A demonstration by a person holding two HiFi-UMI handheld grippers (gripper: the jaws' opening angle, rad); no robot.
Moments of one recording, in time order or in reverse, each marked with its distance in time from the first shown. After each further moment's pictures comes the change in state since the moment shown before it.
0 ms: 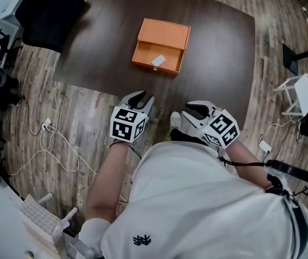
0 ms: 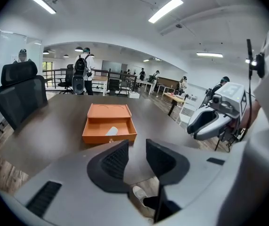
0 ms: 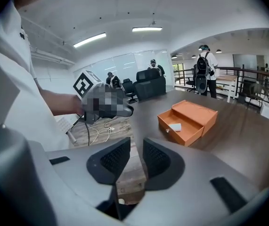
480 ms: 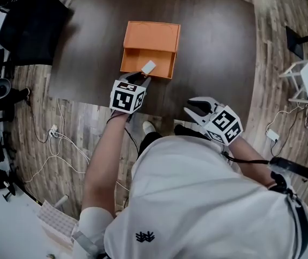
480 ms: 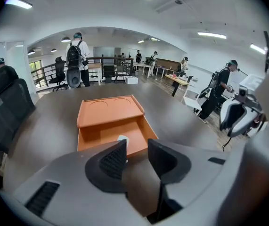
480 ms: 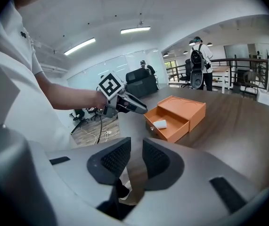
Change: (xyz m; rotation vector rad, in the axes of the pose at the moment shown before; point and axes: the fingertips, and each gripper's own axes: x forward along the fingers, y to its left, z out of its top) left arm 0.135 0.070 0.043 0.089 0.224 0.007; right arm 0.006 -0.087 -0.008 0.115 -0.010 -0.009
